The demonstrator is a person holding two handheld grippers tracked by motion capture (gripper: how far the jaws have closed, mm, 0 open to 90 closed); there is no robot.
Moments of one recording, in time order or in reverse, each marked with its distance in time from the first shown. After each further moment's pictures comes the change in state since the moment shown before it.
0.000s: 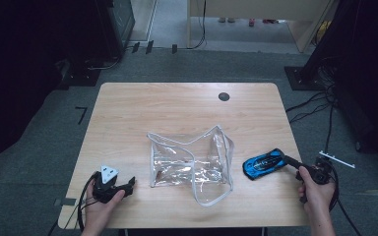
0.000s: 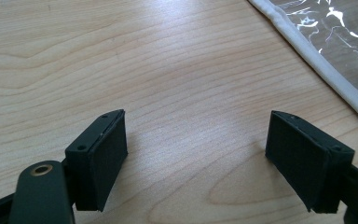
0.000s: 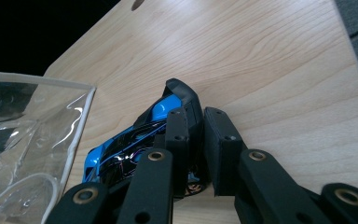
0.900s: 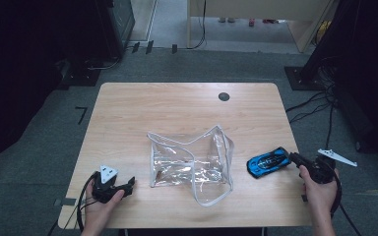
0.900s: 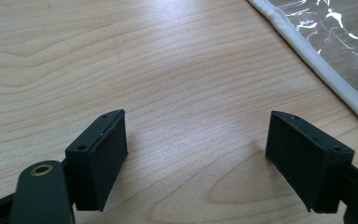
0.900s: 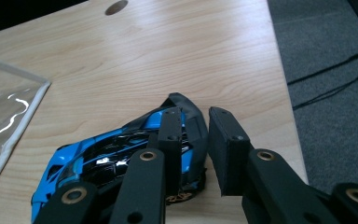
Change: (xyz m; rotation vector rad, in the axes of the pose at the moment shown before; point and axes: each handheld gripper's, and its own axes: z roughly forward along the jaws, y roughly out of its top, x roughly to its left) left arm 0.001 0.000 -0.001 0.002 -0.003 -0.004; right arm 0.025 0.006 -0.010 -0.075 -0.221 -0.246
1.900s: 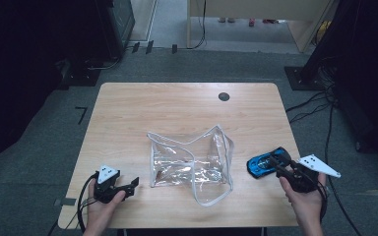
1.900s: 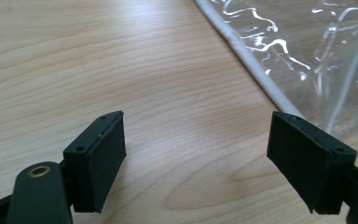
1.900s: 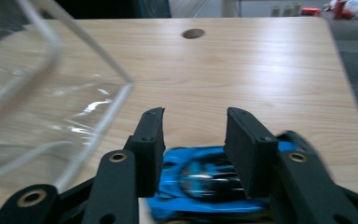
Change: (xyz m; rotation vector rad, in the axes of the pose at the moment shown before) left arm 0.001 0.004 -0.006 -0.040 -0.129 -0.089; right arm 0.088 -0.012 -0.027 -0.108 0.063 -0.286
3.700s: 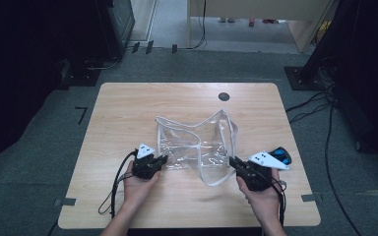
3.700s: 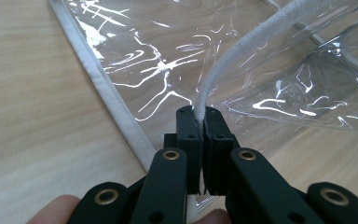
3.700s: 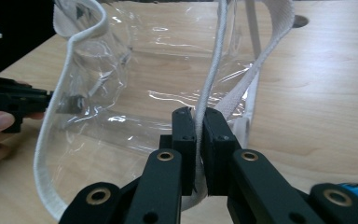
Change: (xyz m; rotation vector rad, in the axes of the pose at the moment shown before) left arm -0.066 0.052 0.071 -0.003 -0.185 0.059; right arm 0.122 0.016 0.034 0.093 0.151 -0.012
